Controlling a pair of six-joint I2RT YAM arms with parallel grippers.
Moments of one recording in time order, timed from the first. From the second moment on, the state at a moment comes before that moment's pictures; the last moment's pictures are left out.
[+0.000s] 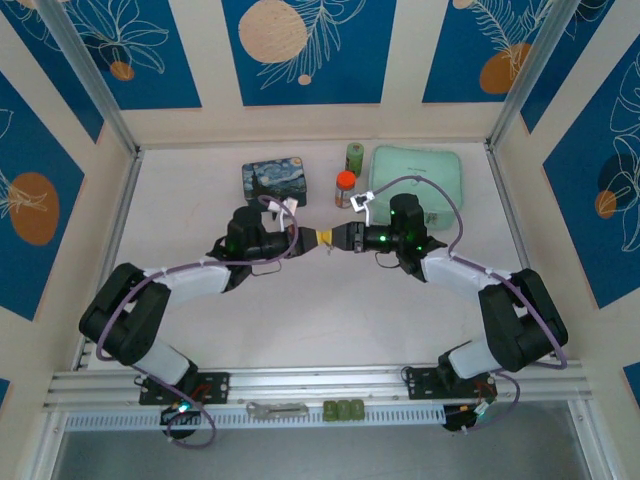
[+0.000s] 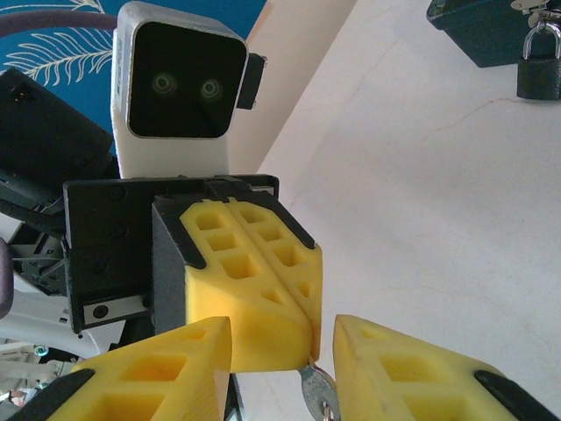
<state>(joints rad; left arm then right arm) -0.56 1.53 0.71 0.61 0.71 -0.94 0.43 1.44 0.71 0.37 -0.89 0.67</state>
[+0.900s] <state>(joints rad) -0.53 1.53 0.68 0.75 0.74 -1.02 0.42 1.45 0.71 0.37 -0.91 0.67</state>
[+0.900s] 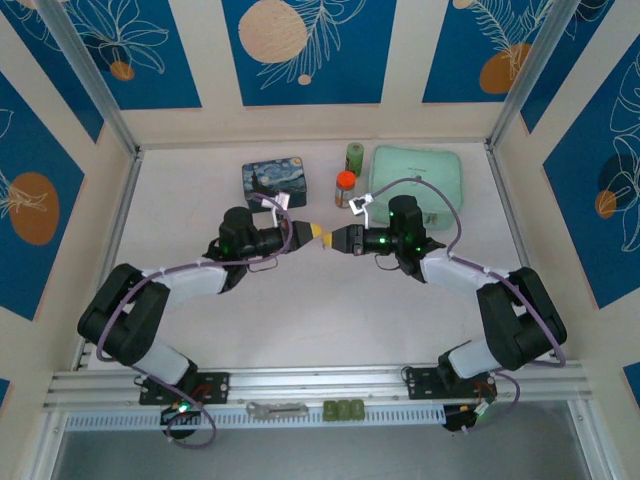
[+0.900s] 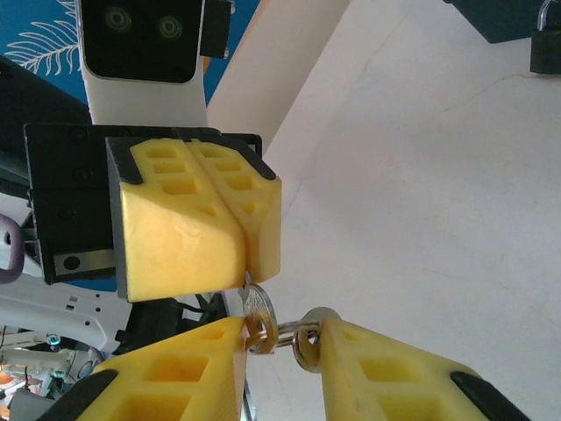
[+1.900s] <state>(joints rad) -0.38 1.42 0.66 0.45 0.36 -0.79 0.42 1.48 0.72 0.31 -0.85 0.68</state>
